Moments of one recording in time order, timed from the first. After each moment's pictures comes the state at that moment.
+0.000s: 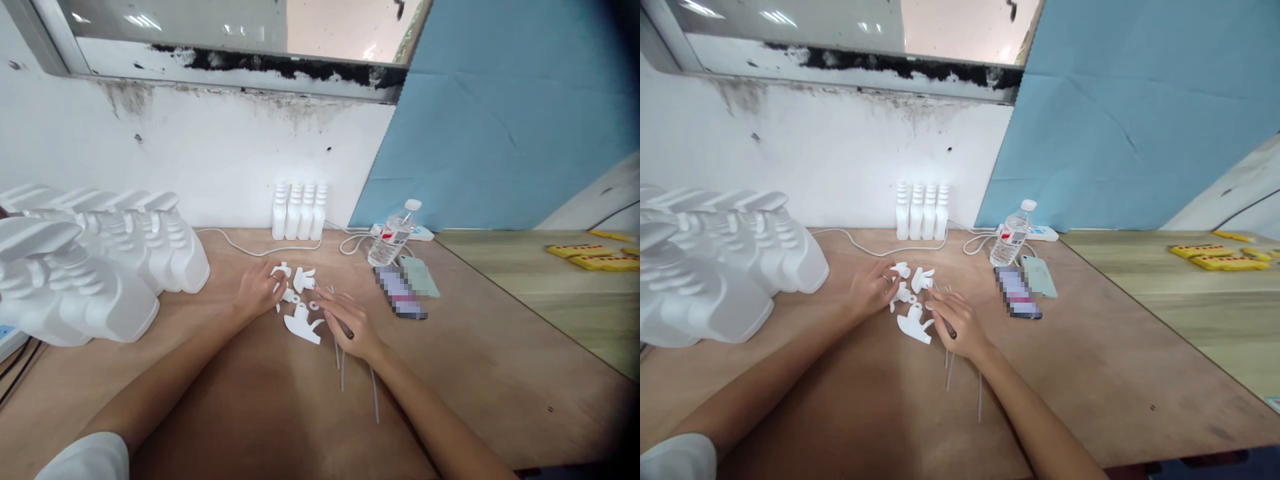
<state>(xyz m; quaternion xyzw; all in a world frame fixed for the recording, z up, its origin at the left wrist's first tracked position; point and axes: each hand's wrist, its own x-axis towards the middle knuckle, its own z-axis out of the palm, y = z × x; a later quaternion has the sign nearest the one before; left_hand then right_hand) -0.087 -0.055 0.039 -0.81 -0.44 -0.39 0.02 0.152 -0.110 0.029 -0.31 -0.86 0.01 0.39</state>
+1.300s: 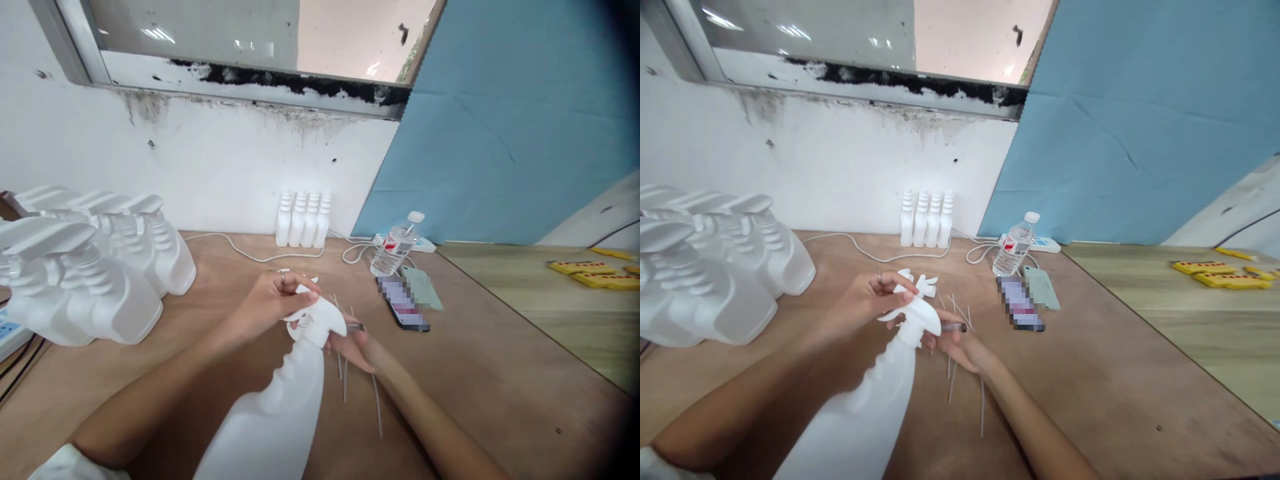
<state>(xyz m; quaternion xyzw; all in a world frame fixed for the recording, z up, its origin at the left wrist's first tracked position) -0.074 -0.123 0.135 -0.56 -0.33 -0.42 -0.63 0.135 -0.118 0.036 -0.20 -0.68 0.59 0.38</state>
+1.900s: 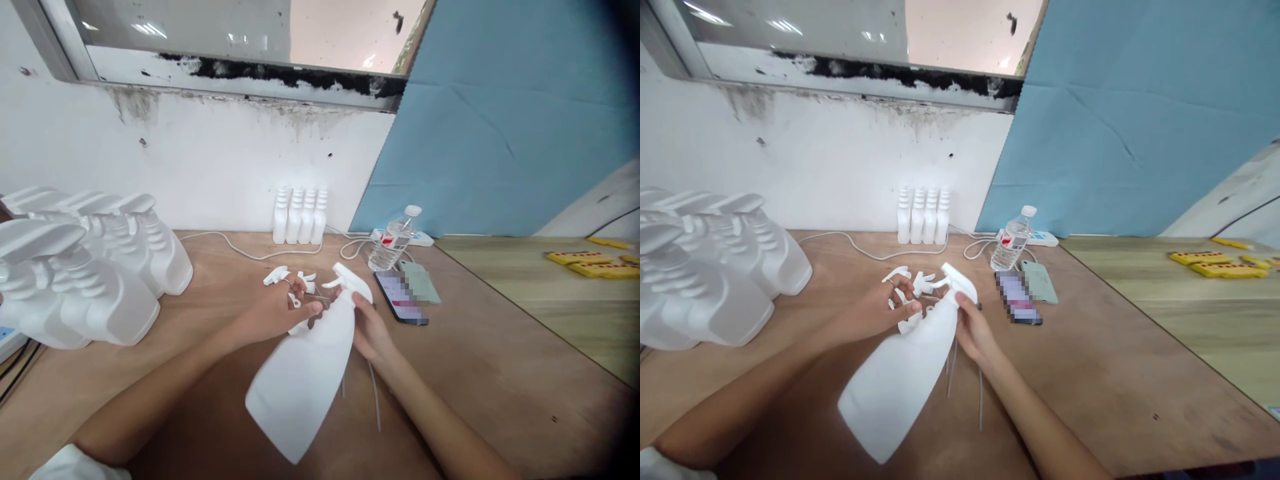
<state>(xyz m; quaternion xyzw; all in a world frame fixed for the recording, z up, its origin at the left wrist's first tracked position) -0.071 -0.114 0.114 -0.73 -0.46 -0.26 -0.43 0.139 -0.112 0.052 -0.32 -0.31 0.70 0.56</state>
